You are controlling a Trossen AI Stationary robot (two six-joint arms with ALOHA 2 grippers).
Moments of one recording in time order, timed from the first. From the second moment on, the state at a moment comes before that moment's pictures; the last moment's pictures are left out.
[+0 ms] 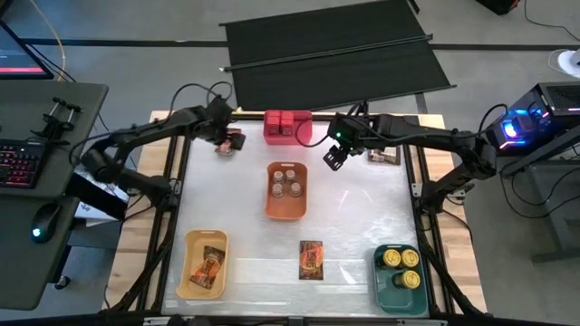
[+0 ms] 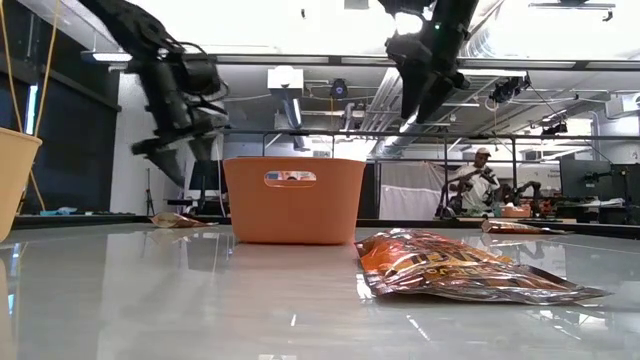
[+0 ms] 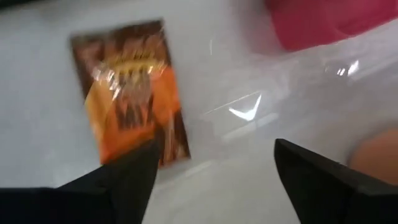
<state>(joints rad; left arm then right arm) 0.79 1.37 0.87 -0.66 0.02 -0.43 -0.27 1.51 1.38 -1.00 0.23 0.42</state>
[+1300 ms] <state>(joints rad) 0.84 1.77 1.02 -0.70 -0.21 -0.45 -0.30 1.51 1.38 -0.93 0.19 0.52</state>
